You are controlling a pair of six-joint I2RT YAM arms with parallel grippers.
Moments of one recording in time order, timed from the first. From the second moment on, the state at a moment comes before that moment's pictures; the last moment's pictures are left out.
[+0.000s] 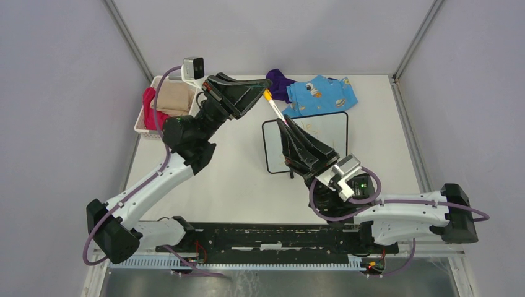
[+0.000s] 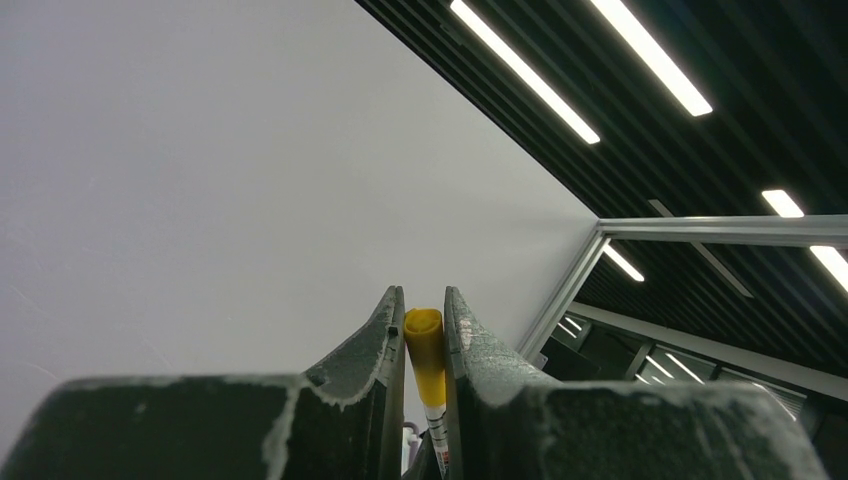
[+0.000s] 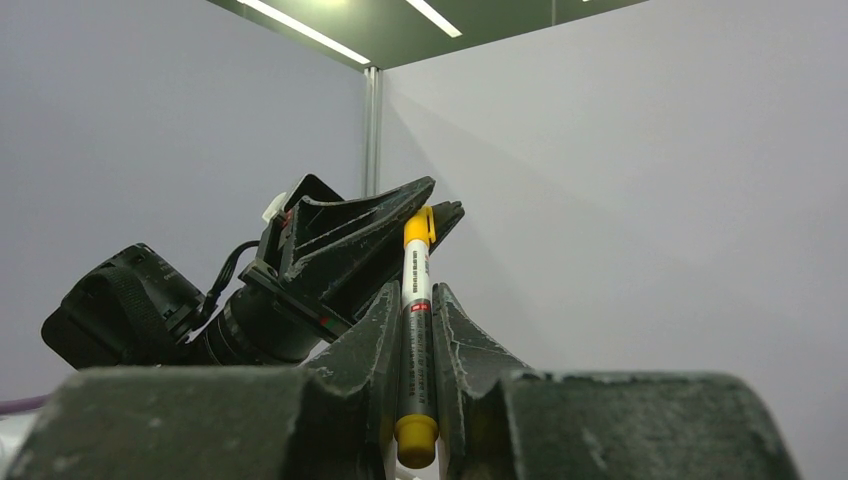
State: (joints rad) left arm -0.70 1.20 1.11 0.96 0.33 -1.28; right arm 1.43 1.16 0.89 1.34 0.46 -0.70
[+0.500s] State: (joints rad) left arm -0.73 1.17 1.11 0.91 0.29 -1.26; right arm 1.43 1.18 0.89 1.38 0.45 -0.72
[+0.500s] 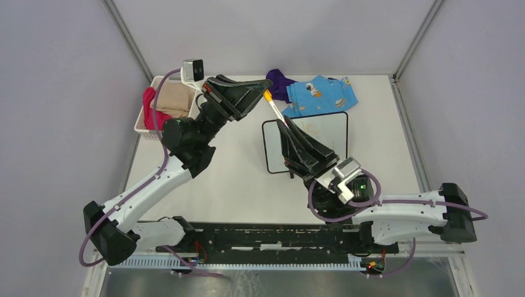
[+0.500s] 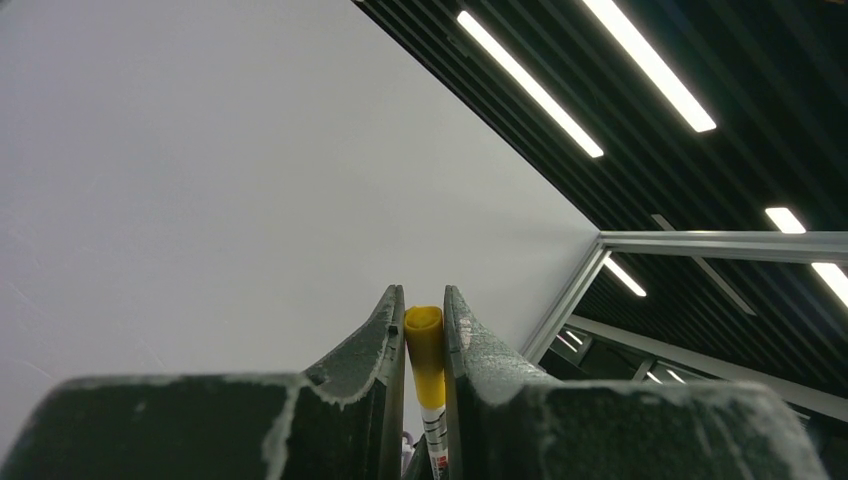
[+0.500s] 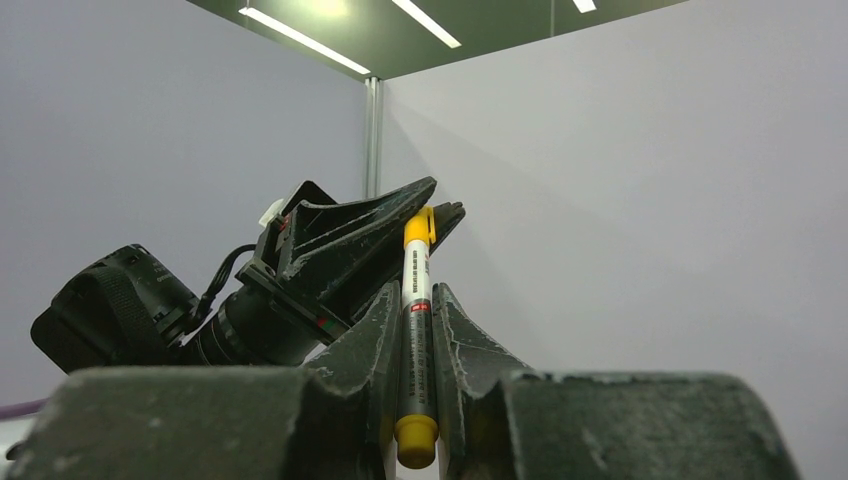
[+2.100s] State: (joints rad) left arm -0.95 1.15 1.02 0.85 0.25 -1.10; right arm 1.42 1.21 0.91 1.37 0.47 -0.77
